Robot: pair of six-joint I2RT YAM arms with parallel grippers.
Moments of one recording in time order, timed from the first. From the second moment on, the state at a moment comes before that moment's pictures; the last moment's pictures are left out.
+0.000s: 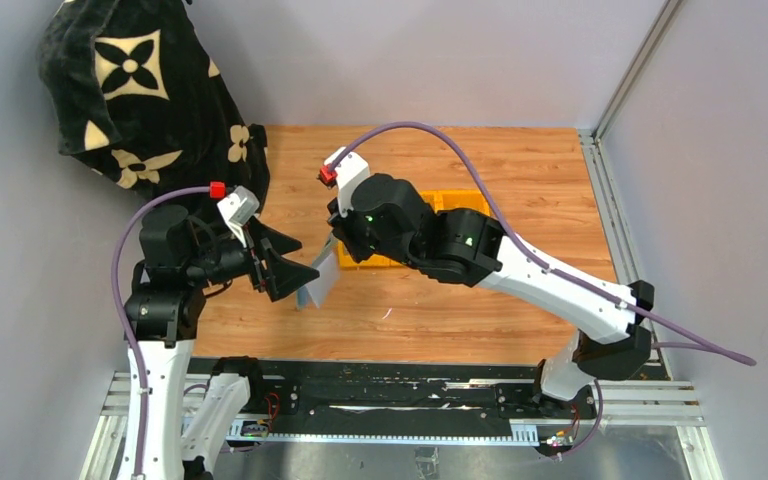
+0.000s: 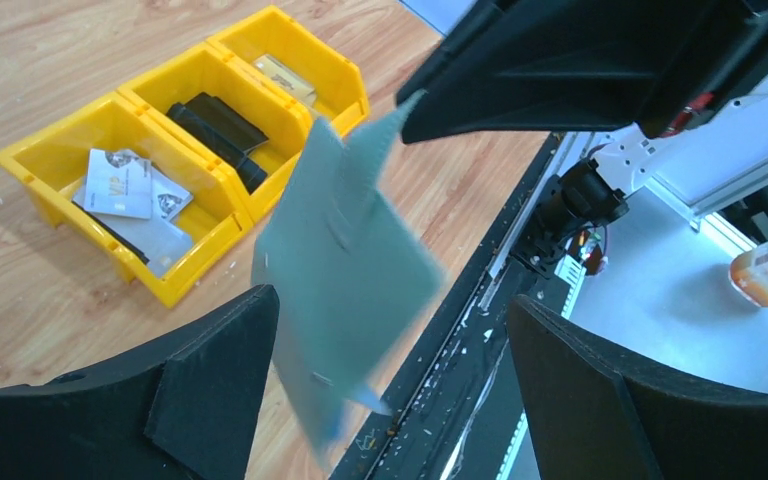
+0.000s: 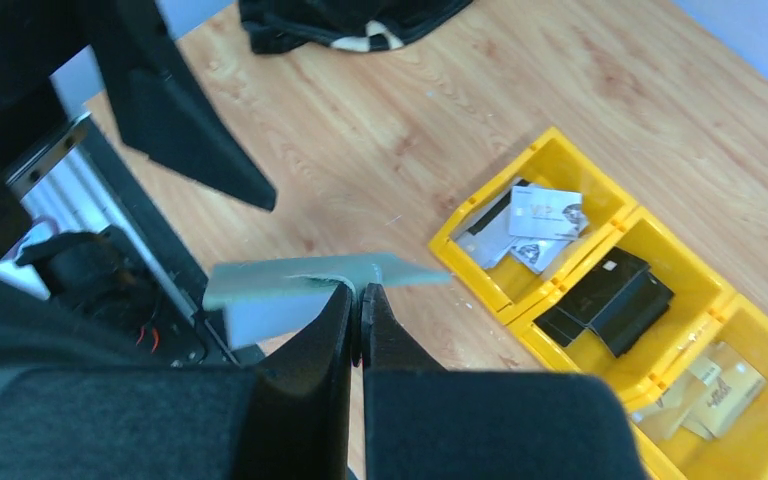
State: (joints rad) left arm 0.01 0.70 1.06 -0.74 1.05 -0.03; right arm 1.23 1.56 1.88 -0.75 0.28 0.15
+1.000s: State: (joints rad) left arm 0.01 0.59 0.99 -0.59 0.90 -0.09; right arm 1.43 1.68 2.12 -0.76 0.61 0.19
